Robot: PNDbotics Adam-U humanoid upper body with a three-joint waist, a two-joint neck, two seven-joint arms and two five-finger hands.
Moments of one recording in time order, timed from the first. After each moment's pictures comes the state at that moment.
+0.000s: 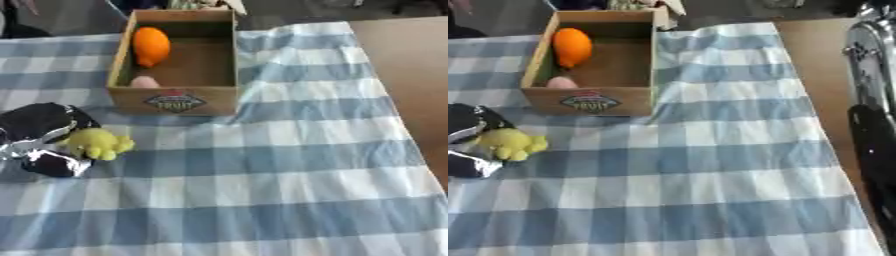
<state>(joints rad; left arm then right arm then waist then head) -0.68 0.65 -0.30 -1.50 -0.88 -0.14 -0.45 -0.80 -0.51 -0.01 -1.96 -0.16 -0.06 0.06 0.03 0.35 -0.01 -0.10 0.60</state>
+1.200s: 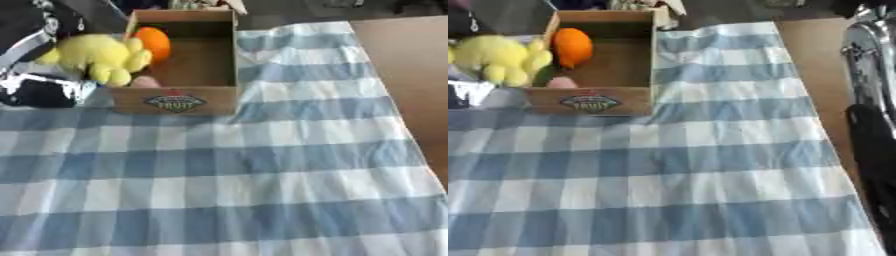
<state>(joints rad) -0.91 0.60 -0.23 -1.76 -0.81 0.05 -0.45 -0.80 -0.50 -0.02 -1.96 -0.16 -0.06 0.06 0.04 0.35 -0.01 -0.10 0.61</state>
